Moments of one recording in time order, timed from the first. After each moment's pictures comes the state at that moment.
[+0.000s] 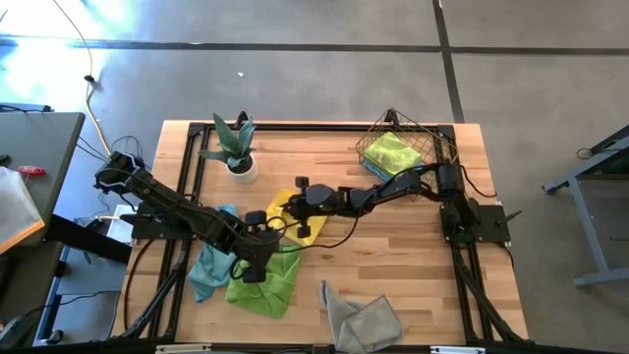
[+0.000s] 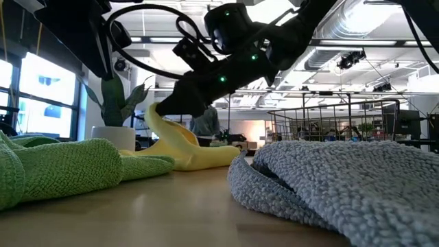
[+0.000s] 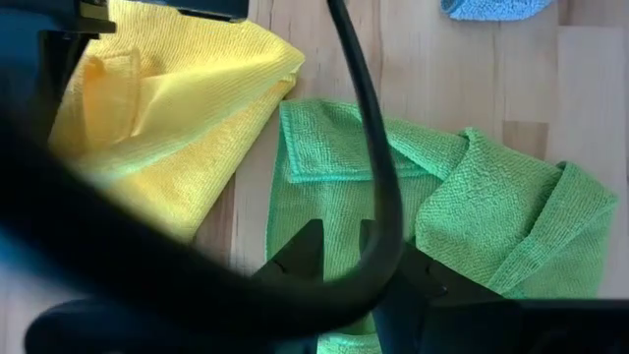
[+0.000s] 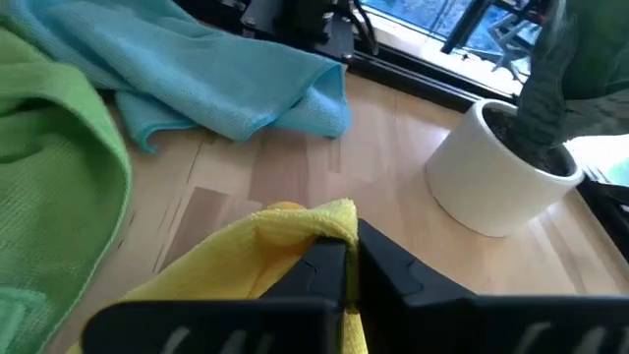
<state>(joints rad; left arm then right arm) -0.35 1.47 1.04 -0.76 -0.24 -0.46 -0.01 2.11 1.25 0.46 0.07 -0.34</state>
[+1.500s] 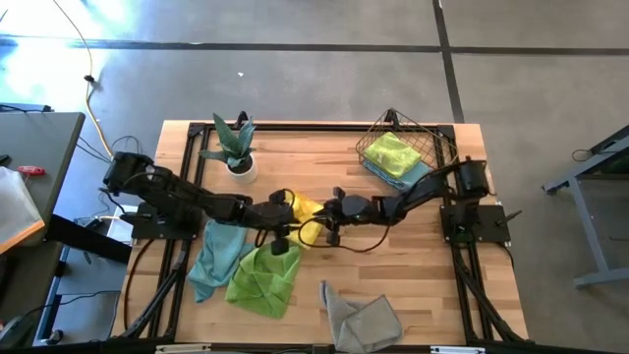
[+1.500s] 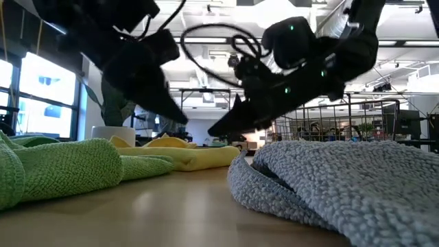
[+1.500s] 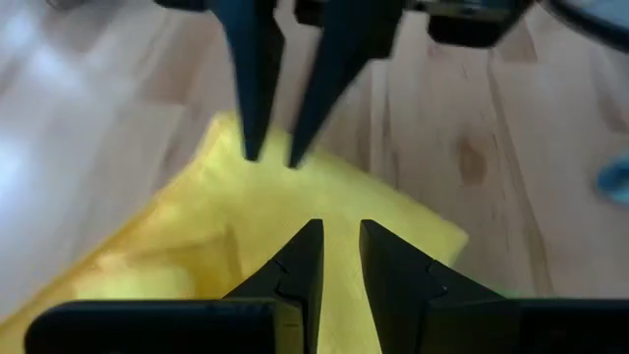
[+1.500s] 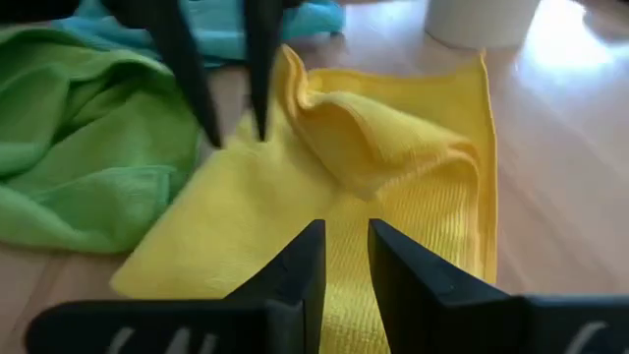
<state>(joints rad) -0.04 1.53 0.62 0.20 -0.18 -0.17 0.04 1.93 0.77 0.72 0.11 0.12</state>
